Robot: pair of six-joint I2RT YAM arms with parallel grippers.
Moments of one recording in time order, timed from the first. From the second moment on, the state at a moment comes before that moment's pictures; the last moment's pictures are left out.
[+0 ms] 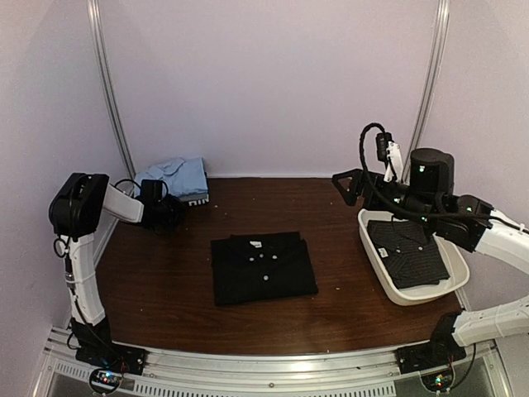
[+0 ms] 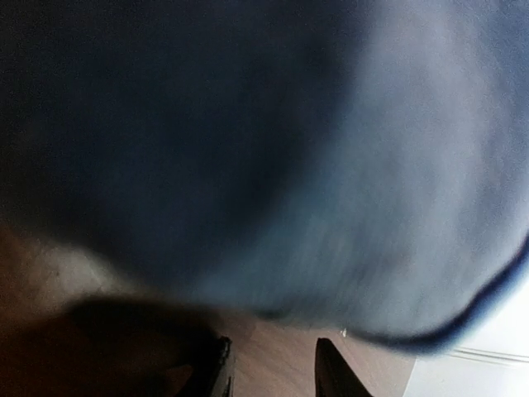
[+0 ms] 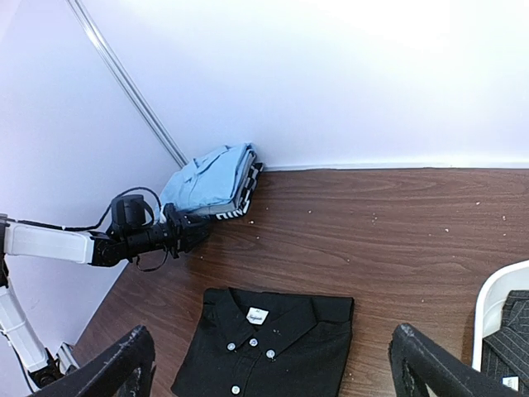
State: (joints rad) left arm -0.15 2.10 1.13 0.35 0.18 -1.18; right arm 0.77 1.03 0.98 -0.20 0.18 0.49
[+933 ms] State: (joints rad) left arm -0.14 2.23 1.32 0.31 0.17 -1.19; right arm 0.77 0.95 0.97 -0.27 0.22 0.48
